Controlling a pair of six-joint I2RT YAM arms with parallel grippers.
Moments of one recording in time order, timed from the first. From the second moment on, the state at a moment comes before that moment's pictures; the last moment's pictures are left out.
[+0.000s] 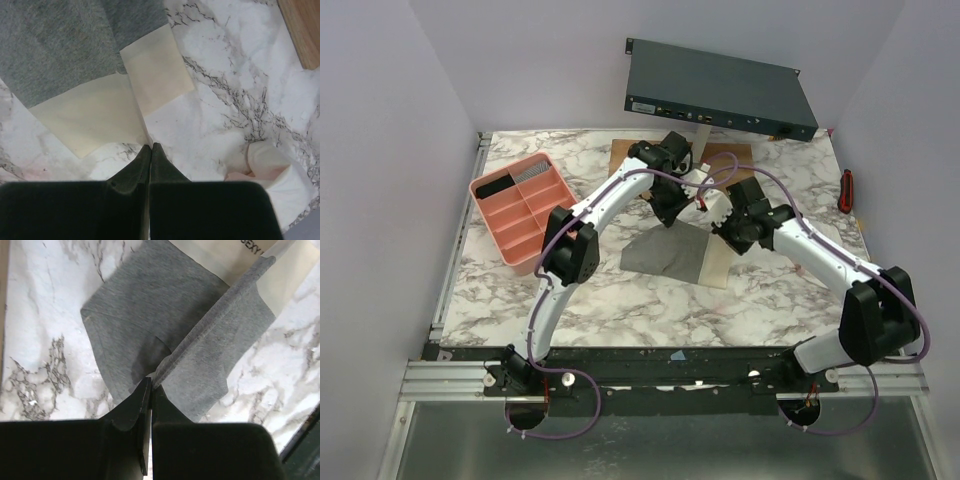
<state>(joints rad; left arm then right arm) -0.64 2.36 2.33 -1.24 0.38 0.51 0.42 1.45 1.03 -0.62 0.00 -0.48</state>
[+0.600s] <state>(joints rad) -0.65 2.40 2.29 -1.07 0.18 0.54 0.39 1.59 1.03 -0.49 0.07 -0.53</state>
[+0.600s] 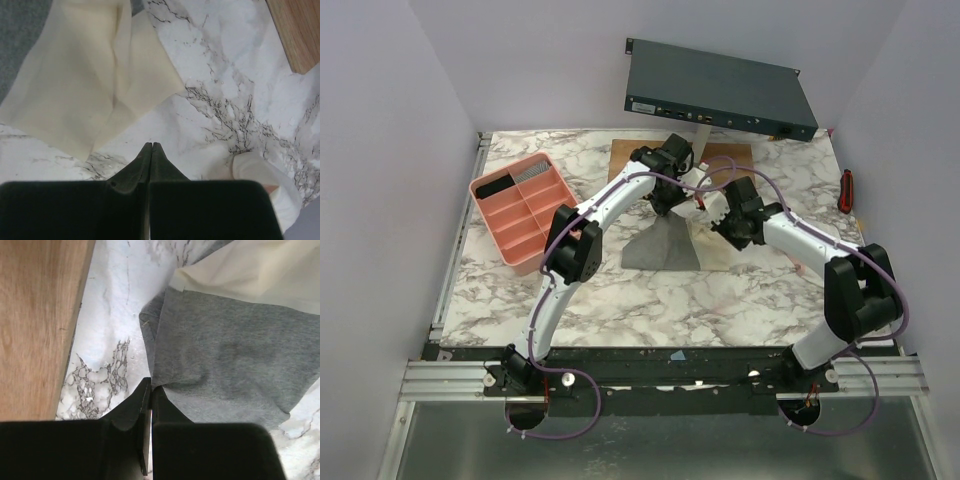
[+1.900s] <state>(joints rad) -0.49 2.06 1.90 -0.85 0.29 0.33 0.37 1.62 0.92 -0.03 -0.32 -0.13</state>
